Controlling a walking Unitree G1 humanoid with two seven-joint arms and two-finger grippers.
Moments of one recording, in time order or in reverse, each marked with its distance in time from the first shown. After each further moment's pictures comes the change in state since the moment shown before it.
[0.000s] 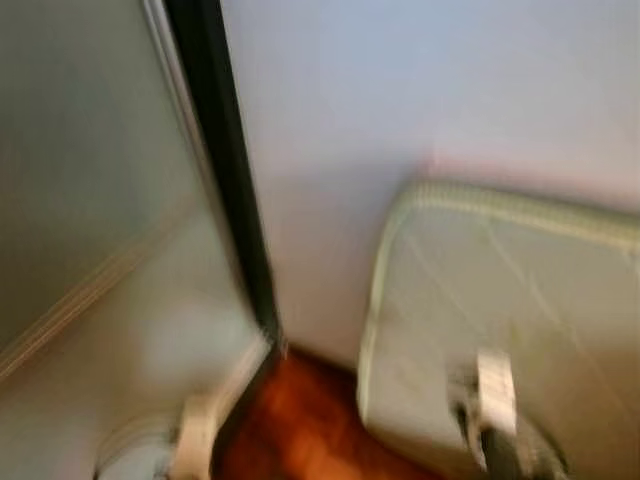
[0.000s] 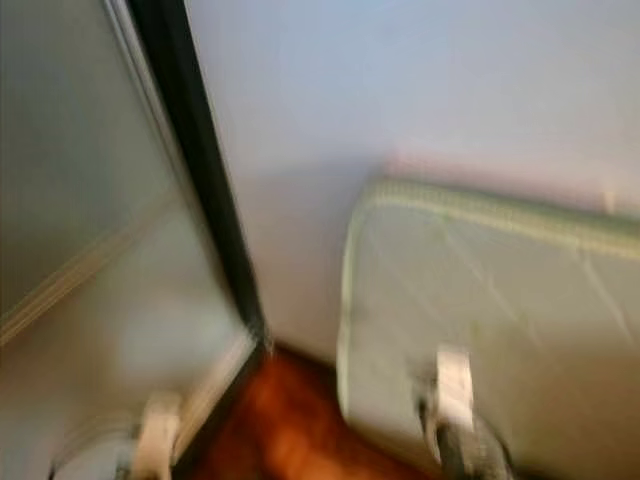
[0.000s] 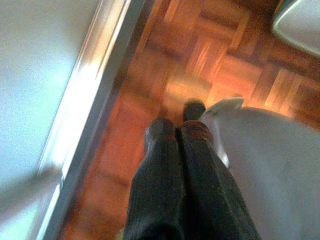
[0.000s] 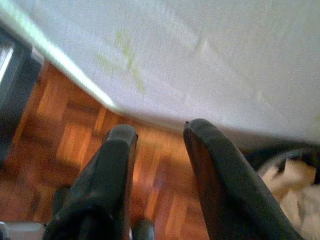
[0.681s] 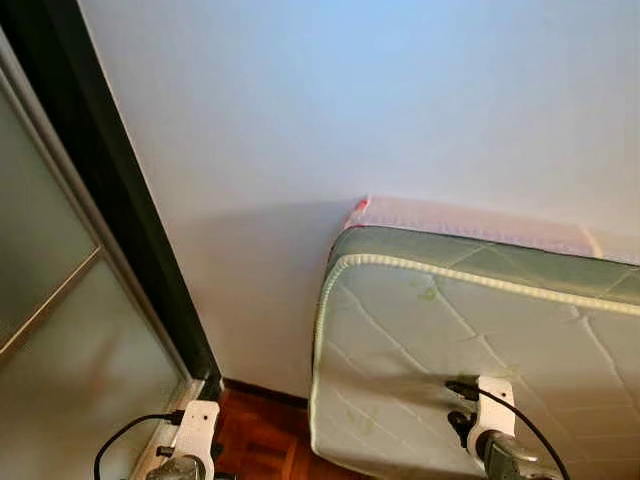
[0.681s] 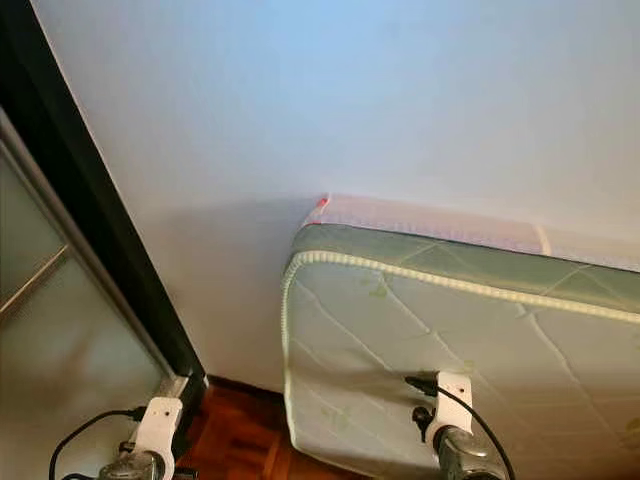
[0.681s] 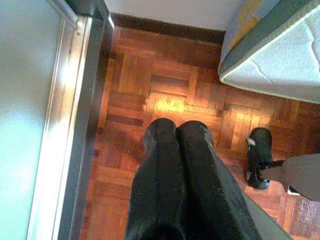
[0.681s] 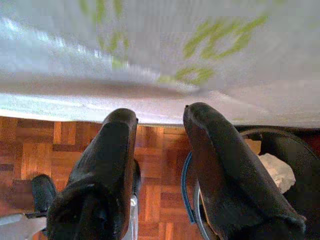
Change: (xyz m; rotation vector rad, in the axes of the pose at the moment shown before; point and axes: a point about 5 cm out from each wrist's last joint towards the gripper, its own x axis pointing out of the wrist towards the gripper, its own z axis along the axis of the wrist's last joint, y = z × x) left arm 0.002 0.000 0.023 0.009 -0.079 0.003; right arm 0.000 0.002 -0.001 0.002 0.013 -0.004
